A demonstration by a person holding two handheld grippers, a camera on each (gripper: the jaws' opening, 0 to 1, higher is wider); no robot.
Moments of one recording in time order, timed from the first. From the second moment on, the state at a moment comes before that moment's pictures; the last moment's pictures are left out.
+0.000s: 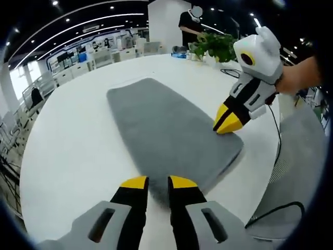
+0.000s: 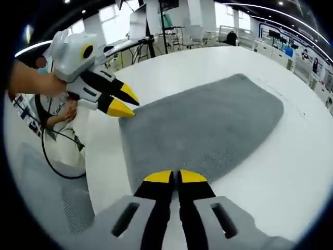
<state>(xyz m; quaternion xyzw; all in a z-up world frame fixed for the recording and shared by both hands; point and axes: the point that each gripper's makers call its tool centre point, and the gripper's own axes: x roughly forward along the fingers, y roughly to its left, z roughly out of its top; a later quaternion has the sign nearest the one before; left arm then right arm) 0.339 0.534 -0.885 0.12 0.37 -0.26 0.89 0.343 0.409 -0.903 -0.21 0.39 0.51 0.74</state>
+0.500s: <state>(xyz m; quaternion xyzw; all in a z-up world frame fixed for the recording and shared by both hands) 0.327 0.522 -0.905 0.13 0.38 -0.27 0.87 0.336 0.391 -0.911 -0.18 0.39 0.50 0.75</state>
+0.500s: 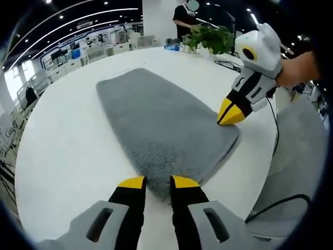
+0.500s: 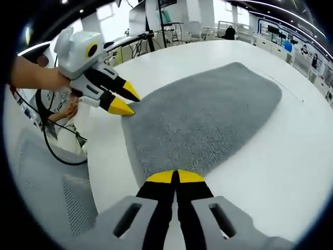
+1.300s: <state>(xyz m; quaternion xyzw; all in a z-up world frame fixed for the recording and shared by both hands) 0.328 0.531 -0.901 0.08 0.39 -0.25 0.88 0.333 0.382 -0.900 -0.13 0.38 0.47 0.79</state>
